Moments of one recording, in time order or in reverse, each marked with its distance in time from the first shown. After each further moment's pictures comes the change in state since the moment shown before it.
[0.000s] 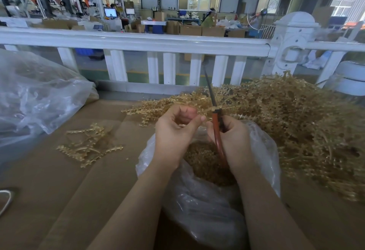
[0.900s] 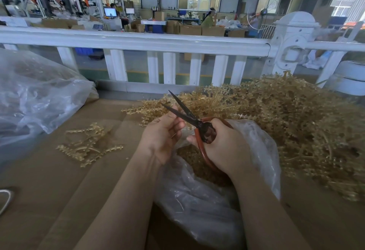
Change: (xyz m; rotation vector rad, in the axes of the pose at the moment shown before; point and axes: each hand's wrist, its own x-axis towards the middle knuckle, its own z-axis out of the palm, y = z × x) left_hand 0.016 -0.006 -0.025 -0.523 -0.036 -0.572; right_hand -0.007 0.000 -0.001 -0.667 -0.116 -0.267
